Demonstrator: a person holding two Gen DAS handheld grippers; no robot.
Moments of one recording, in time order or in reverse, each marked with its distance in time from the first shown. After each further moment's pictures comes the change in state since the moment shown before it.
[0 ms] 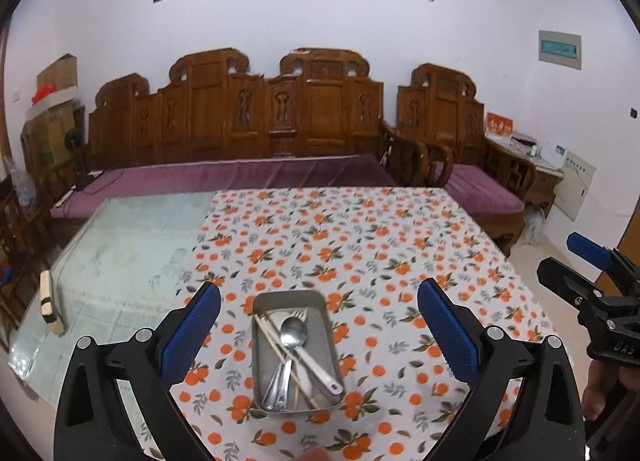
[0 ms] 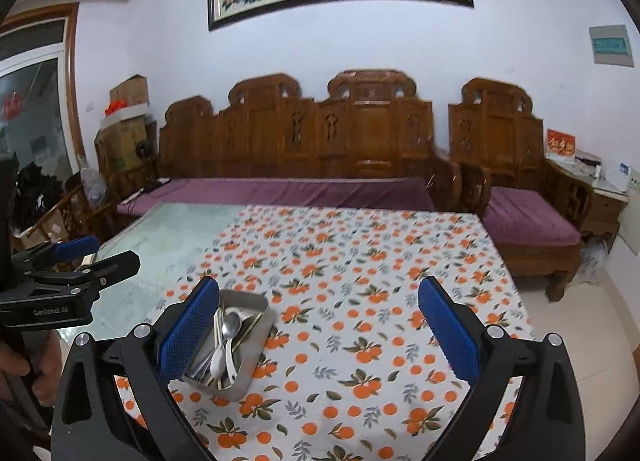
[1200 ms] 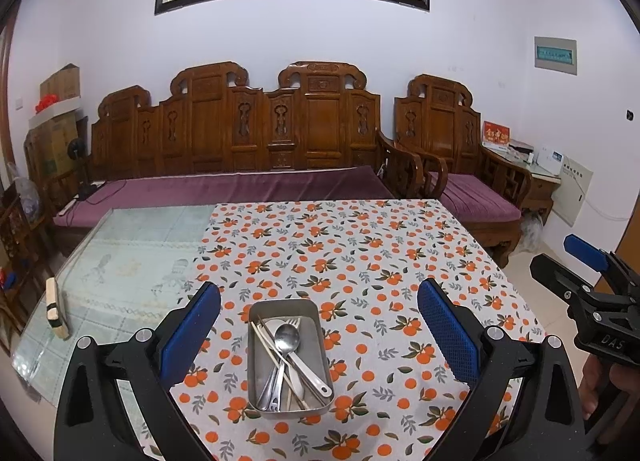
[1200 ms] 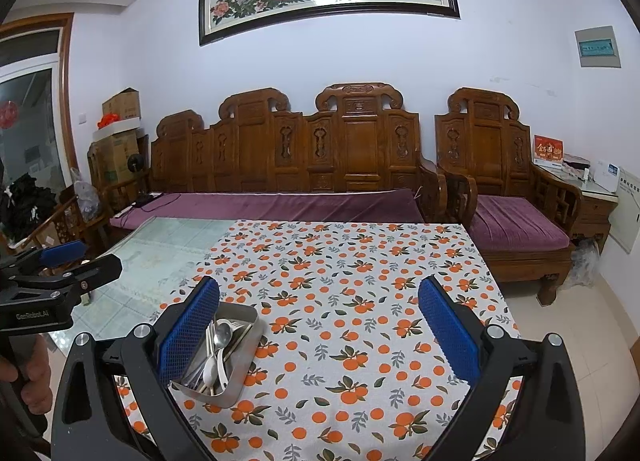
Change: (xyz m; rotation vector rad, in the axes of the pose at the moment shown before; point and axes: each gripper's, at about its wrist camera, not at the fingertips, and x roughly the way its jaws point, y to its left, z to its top) left arm -0.020 -0.012 0.005 0.004 -0.034 0.012; right arm -0.014 -0.007 0.001 0.018 -0.038 -0.034
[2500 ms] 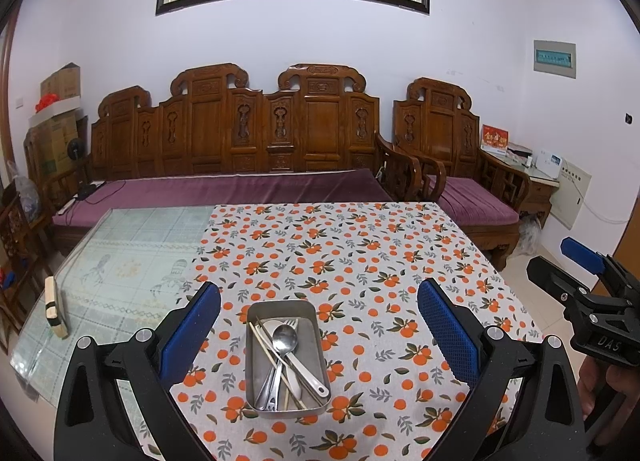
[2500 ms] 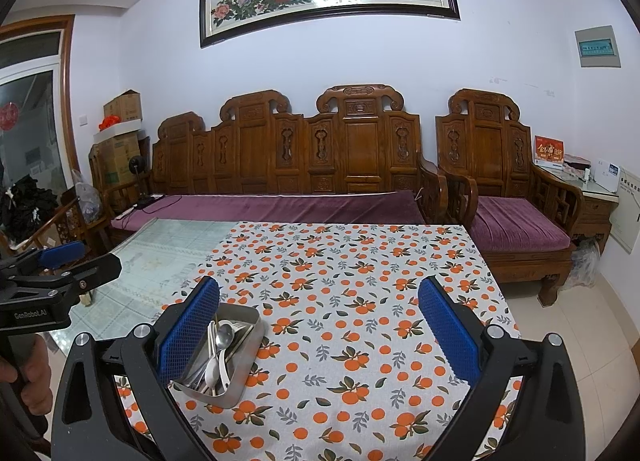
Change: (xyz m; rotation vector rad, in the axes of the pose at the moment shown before) left arm -0.004 0.000 0.000 -0.003 -0.007 -0.008; right arm -0.003 0.001 0.001 0.002 -0.004 0.001
